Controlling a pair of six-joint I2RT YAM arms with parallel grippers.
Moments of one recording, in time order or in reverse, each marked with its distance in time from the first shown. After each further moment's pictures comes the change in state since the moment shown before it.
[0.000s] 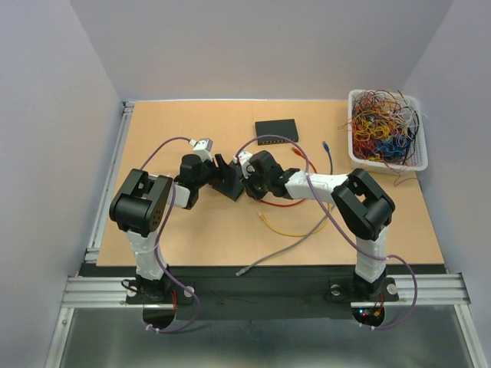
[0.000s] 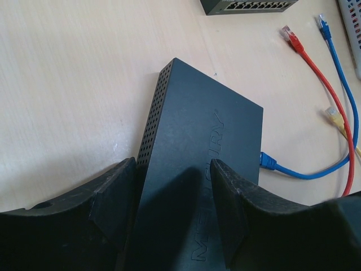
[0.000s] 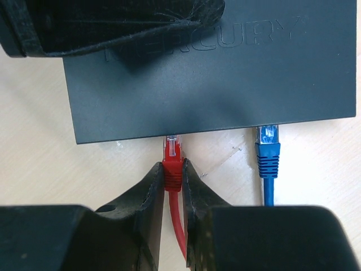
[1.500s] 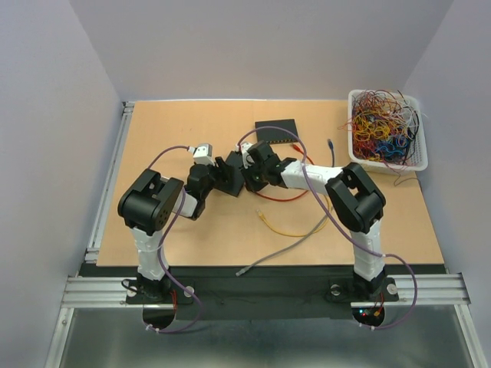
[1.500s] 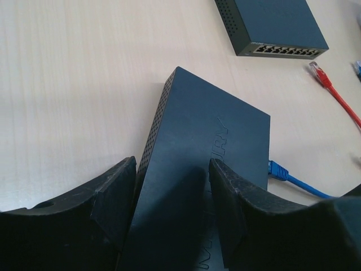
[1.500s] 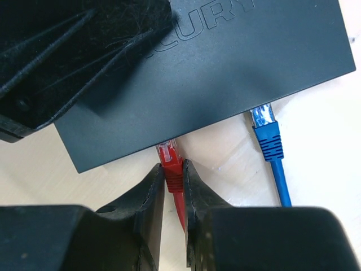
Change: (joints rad) left arm -0.108 0.048 -0.085 0.240 -0.328 -0.022; right arm -0.035 0.090 0.150 -0.098 -0.017 0.138
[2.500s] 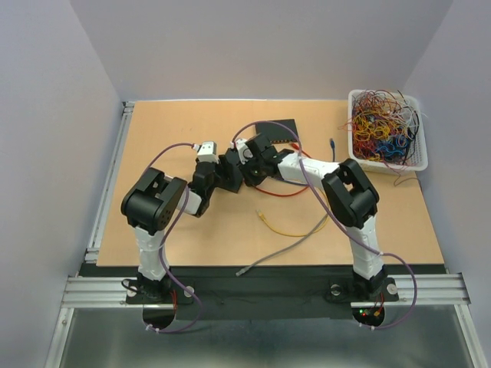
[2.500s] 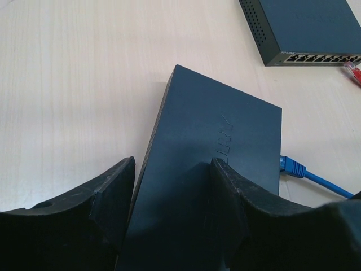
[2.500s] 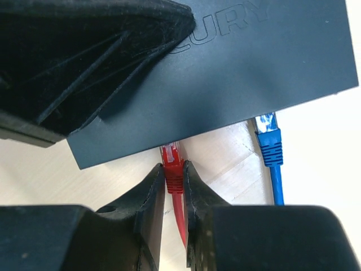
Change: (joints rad) left arm -0.038 0.018 0.054 -0.064 -0.145 0.087; right arm -0.026 0.103 0.216 -0.180 -0.085 -0.174
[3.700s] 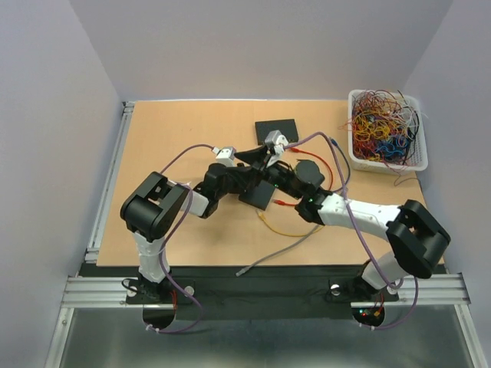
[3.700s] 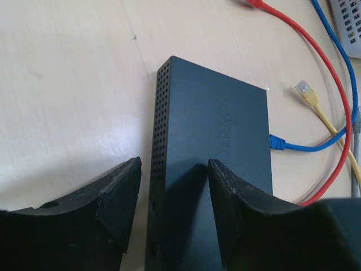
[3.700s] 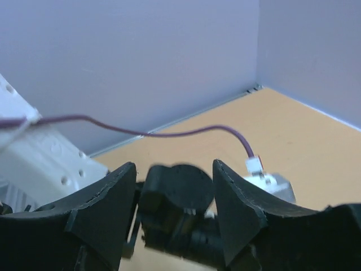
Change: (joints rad) left arm -0.106 -0.046 0.033 -0.164 0.245 -0.132; right arm 0.129 -0.600 -0.667 1.245 -0.012 0.296
